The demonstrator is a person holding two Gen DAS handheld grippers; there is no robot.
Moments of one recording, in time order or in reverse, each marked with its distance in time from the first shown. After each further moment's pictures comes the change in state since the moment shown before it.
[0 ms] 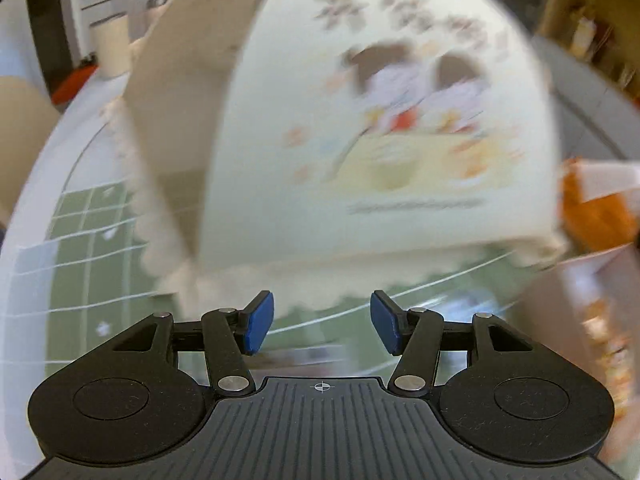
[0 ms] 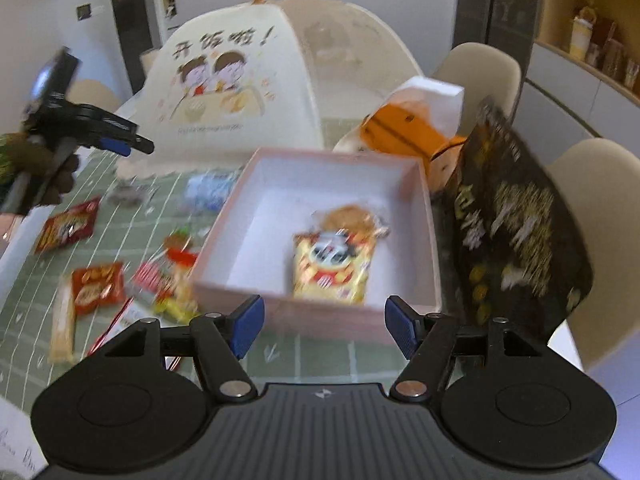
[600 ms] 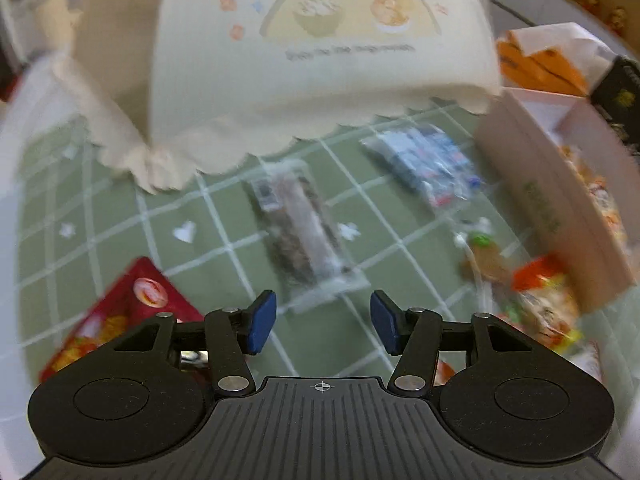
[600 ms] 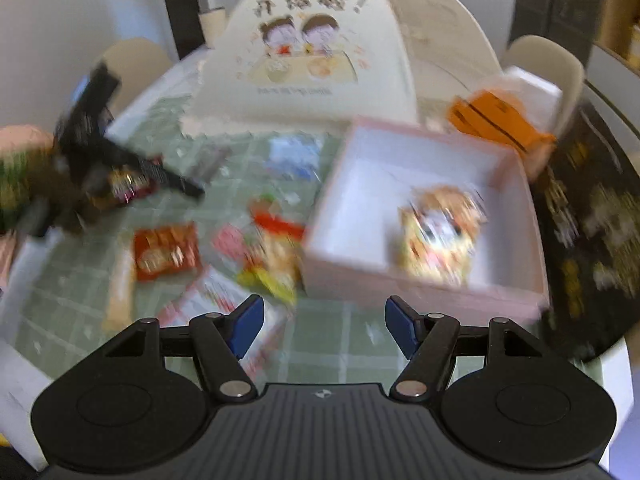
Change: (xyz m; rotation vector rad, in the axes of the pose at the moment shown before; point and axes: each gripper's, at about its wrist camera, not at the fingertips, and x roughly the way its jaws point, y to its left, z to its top) left arm -0.019 -0.010 -0.082 0.158 0.126 -0.084; right arm 0.014 0.066 0.033 -0.057 0.082 0.118
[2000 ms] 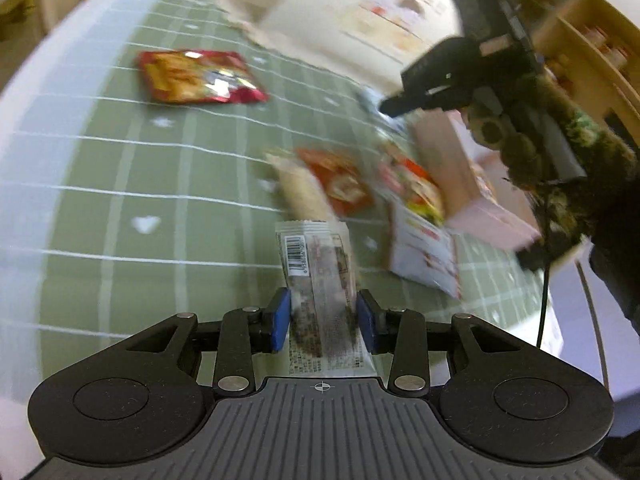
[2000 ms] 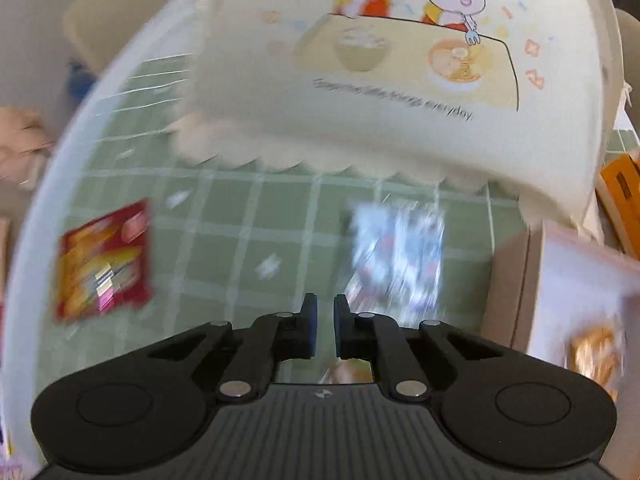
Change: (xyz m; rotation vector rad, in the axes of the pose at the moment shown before) left arm -0.144 -0.024 -0.203 -0.458 -0.098 -0.256; right arm 0.150 0.088 0.116 -0.048 0.276 0.053
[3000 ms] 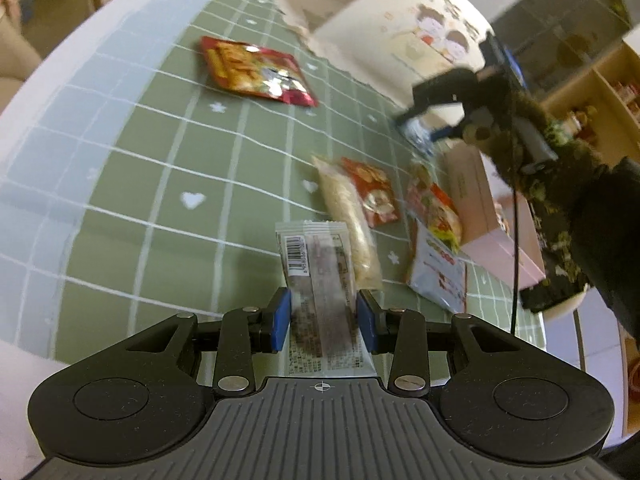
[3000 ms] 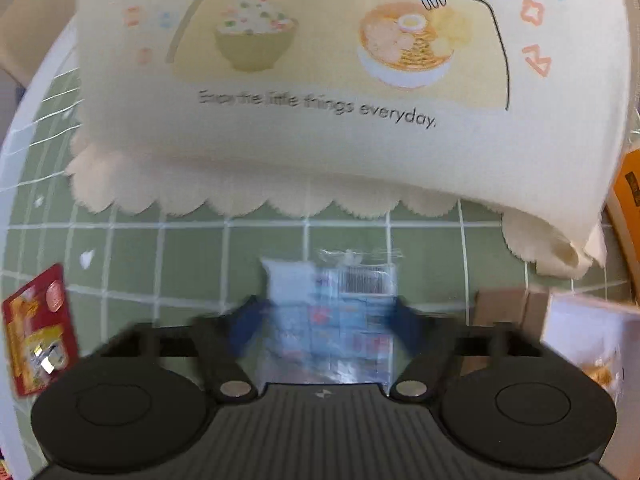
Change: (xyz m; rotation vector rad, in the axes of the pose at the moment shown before) left arm -0.015 0.020 -0.009 -0.169 -0.042 0.047; right arm 0.064 -0.040 0.073 0.152 0.160 -0.009
